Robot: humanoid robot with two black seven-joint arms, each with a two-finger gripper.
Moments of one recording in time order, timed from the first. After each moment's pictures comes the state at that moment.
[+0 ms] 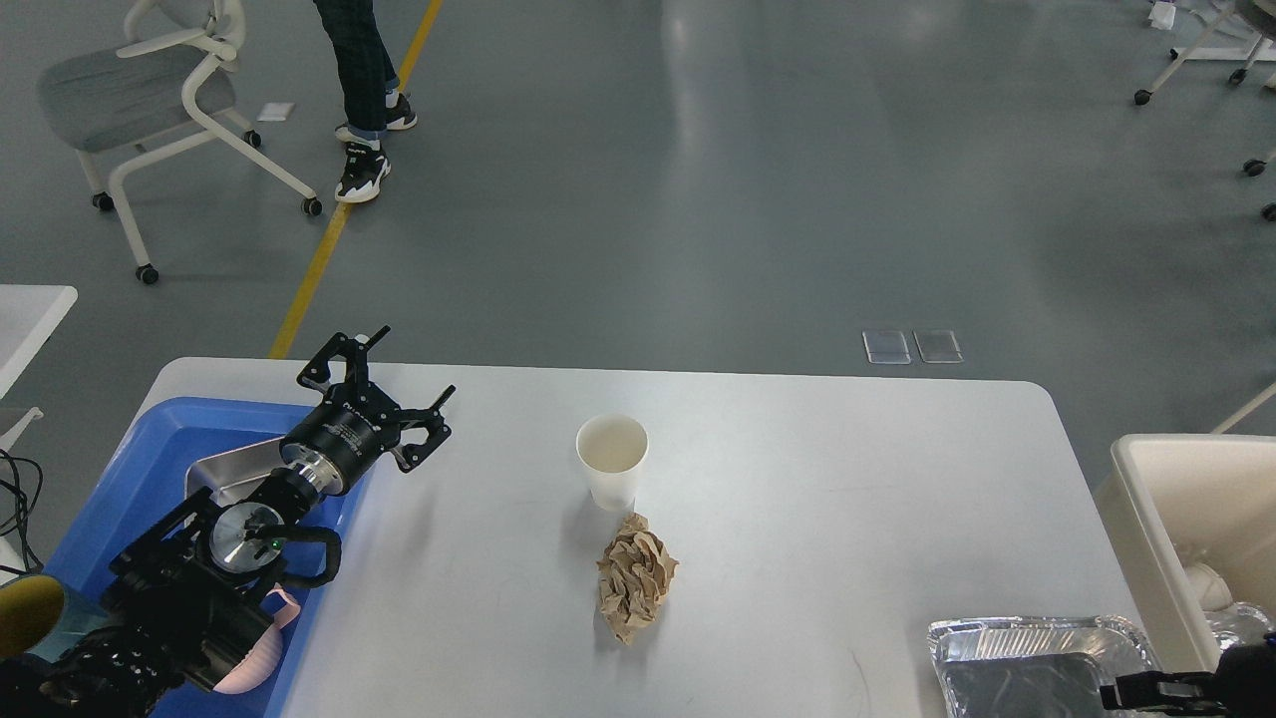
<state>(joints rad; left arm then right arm) -0.61 0.07 -1.04 -0.37 0.02 -0.63 0.02 0.60 -0.92 -0.17 0.95 -1.25 0.32 0.50</state>
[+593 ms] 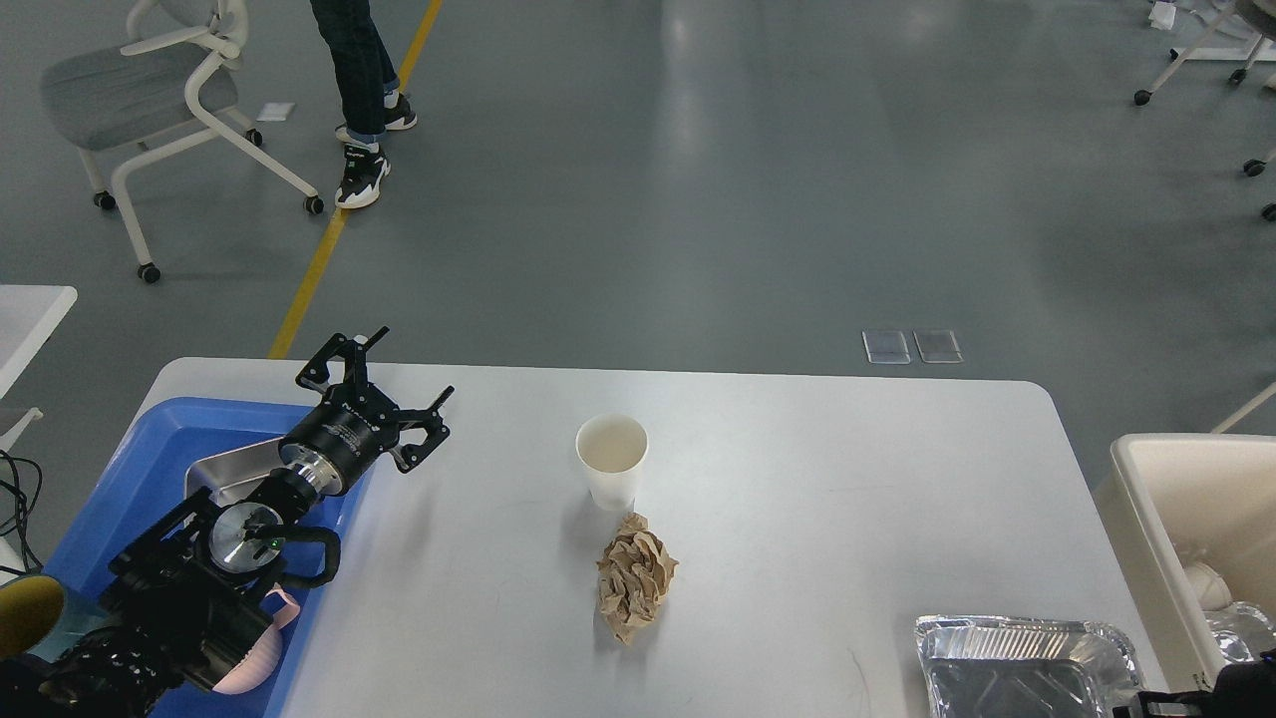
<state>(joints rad) -0.61 0.07 -1.04 -0.37 0.02 -0.63 0.02 0.57 -0.91 -0.17 0.94 -1.25 0.32 0.52</state>
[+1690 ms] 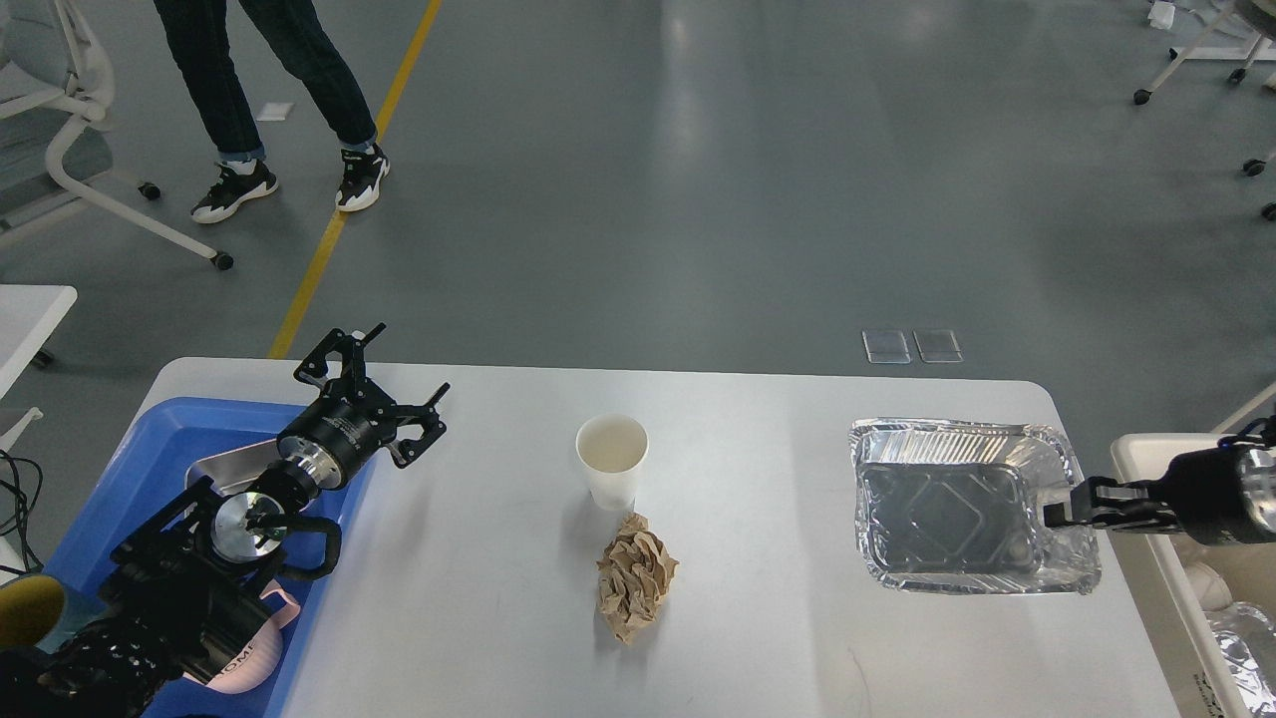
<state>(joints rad) -0.63 0.08 -1.02 -0.37 0.03 -0.56 0.03 0.98 -0.89 -0.17 0.95 -1.16 0.58 0.59</state>
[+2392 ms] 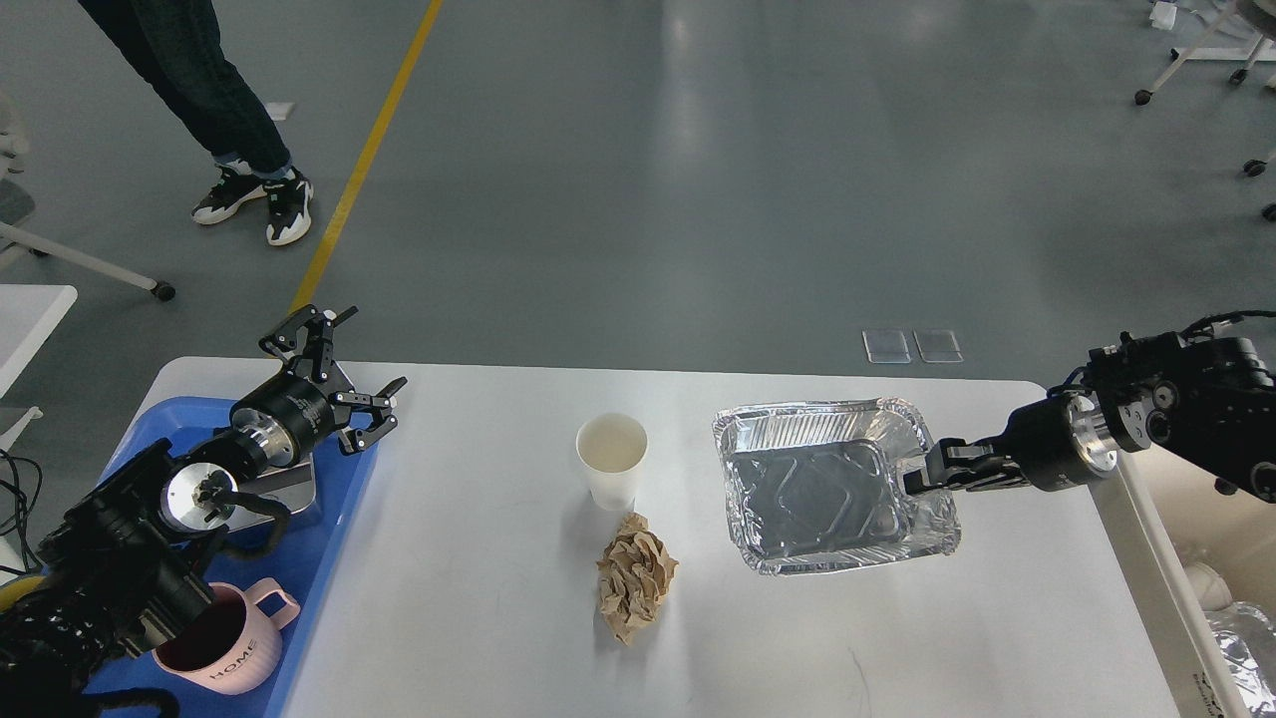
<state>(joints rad) -0.68 0.18 -0.95 -0.37 0.27 -0.54 0.03 1.10 -0.60 -0.17 0.83 -1.10 0.70 0.55</state>
